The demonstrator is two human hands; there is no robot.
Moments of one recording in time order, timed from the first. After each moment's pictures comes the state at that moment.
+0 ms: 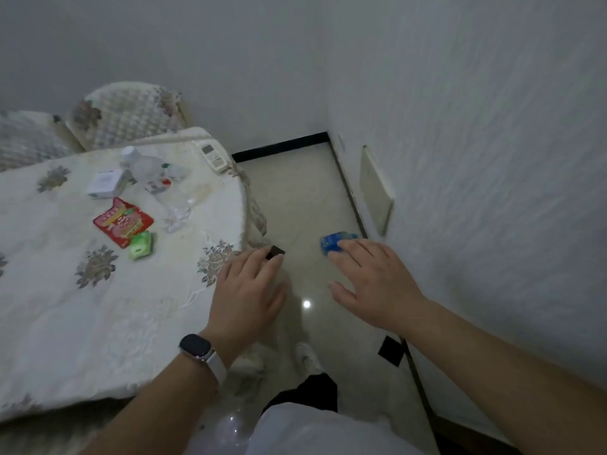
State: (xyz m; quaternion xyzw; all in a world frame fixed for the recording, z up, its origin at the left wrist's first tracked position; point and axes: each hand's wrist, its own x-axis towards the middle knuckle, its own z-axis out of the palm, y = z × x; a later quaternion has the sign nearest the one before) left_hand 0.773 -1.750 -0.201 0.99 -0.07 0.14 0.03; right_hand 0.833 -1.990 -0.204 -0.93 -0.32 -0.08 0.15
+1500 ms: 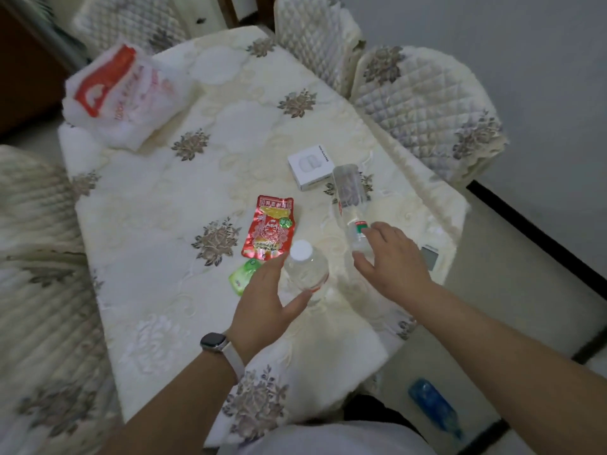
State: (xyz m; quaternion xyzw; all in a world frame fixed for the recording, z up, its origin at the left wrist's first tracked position) left_hand 1.011 -1.478 -0.244 0.74 0.58 0.15 0.30; right_hand 1.265 -1.469 -0.277 -0.71 -0.68 0.11 0.15
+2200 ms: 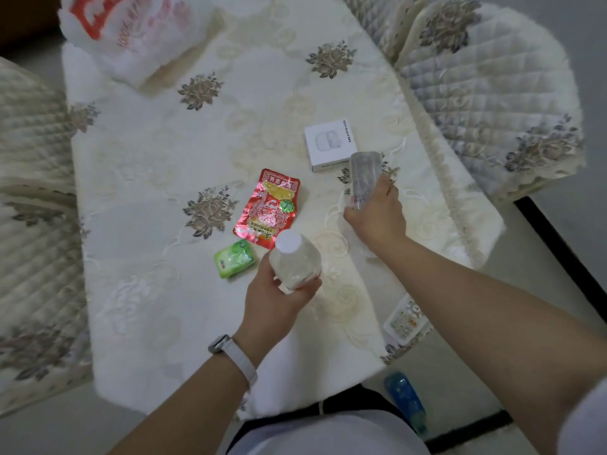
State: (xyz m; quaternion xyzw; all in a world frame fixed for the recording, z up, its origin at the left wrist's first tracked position) left_hand 1.074 -1.472 -0.270 0.45 0.70 0.32 0.45; right_hand 1.261 -1.335 -0.322 -0.78 -0.55 0.27 0.16
